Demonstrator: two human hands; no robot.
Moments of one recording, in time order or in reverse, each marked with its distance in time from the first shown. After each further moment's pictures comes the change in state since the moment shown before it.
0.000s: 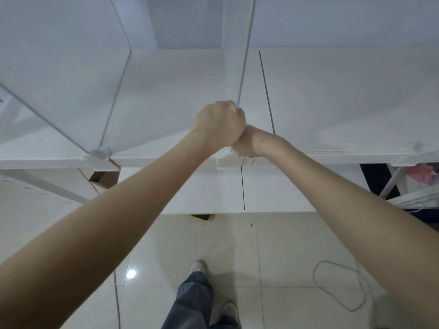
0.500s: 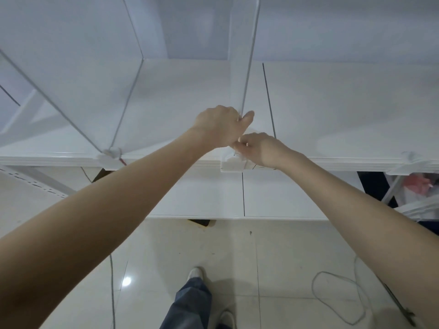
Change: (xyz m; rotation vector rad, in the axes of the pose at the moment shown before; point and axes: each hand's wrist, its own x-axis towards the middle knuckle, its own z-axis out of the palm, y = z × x) left_hand 0.002 -0.012 -0.012 0.202 -0.048 0.182; right_hand -0.015 0.025 0.011 0.145 0.128 0.015
